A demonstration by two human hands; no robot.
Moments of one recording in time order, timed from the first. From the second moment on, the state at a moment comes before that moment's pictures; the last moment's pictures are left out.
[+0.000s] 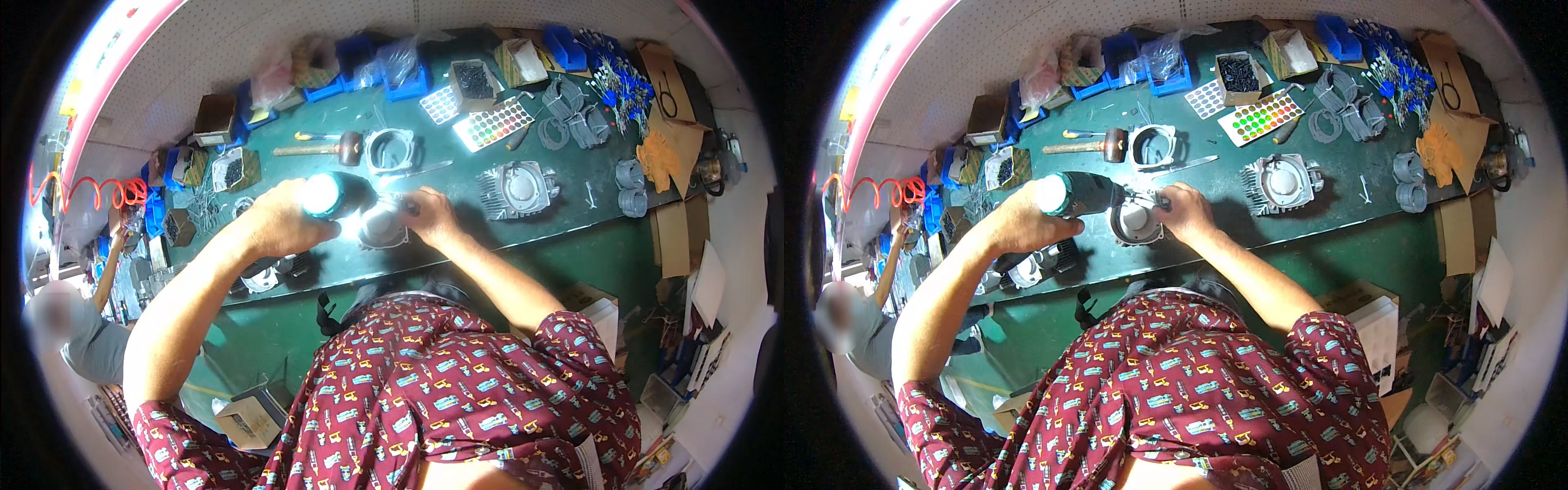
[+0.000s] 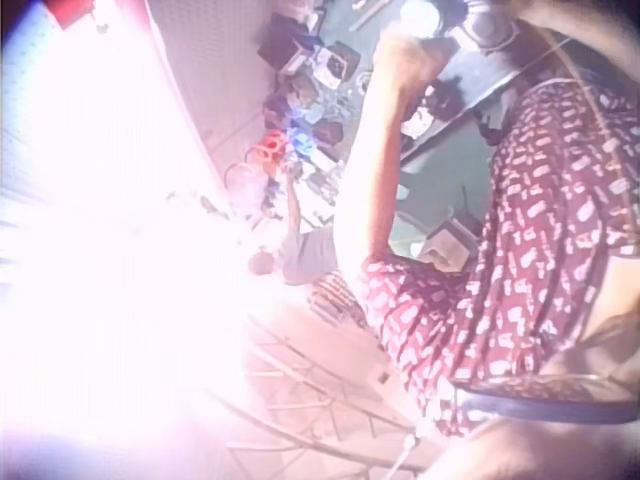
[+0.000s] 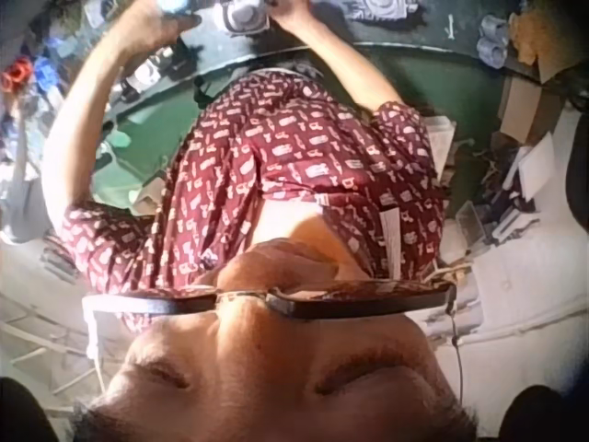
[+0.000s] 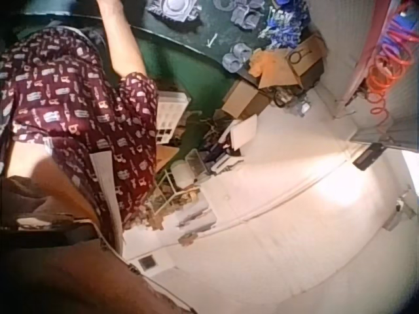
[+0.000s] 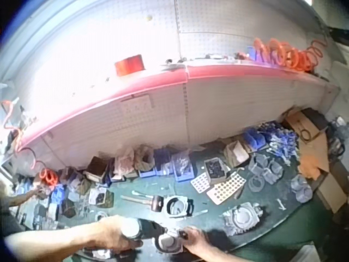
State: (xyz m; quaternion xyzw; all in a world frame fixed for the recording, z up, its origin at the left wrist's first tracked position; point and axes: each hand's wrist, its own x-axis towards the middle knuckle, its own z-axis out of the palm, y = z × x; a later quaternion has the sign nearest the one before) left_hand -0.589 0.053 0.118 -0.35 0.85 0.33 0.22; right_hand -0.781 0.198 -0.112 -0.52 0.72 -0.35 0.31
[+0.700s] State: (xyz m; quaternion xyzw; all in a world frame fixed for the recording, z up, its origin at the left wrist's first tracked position) left_hand -0.471 0.156 0.084 -0.50 0.60 0.61 -0.08; right_hand -0.817 0.212 -0.060 -0.11 0.45 -0.55 0.70
